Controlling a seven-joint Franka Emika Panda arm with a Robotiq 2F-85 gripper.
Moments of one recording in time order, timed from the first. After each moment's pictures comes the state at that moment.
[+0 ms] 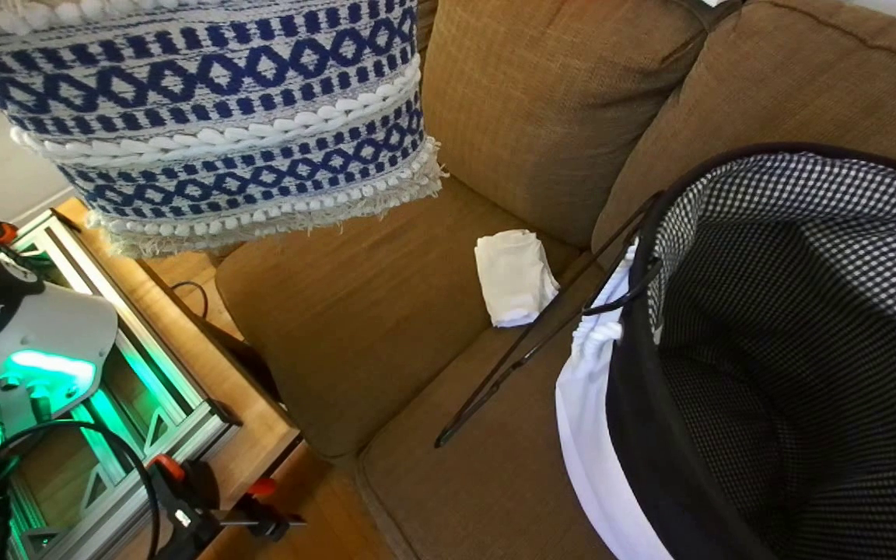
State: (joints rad) arm 0.11 -0.35 0.14 -2.32 -0.51 1.56 0.62
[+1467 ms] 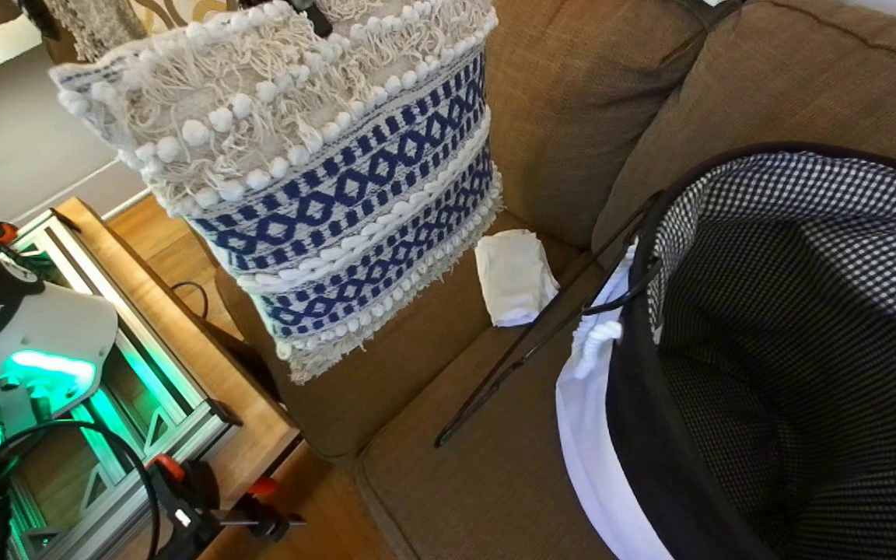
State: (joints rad) arm 0.00 -0.15 0.07 -2.51 -1.04 1.94 0.57
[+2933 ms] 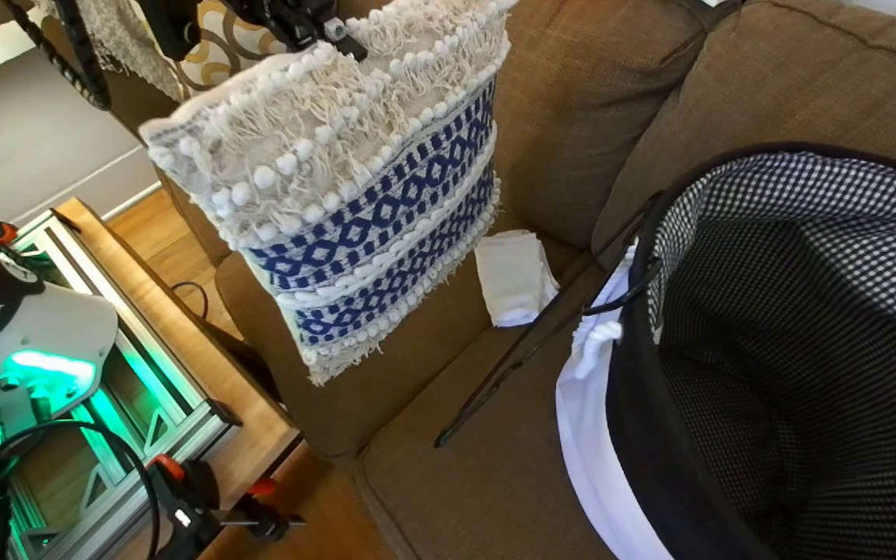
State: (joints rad) arm 0.04 0.05 0.07 -2.52 -1.34 1.80 0.87
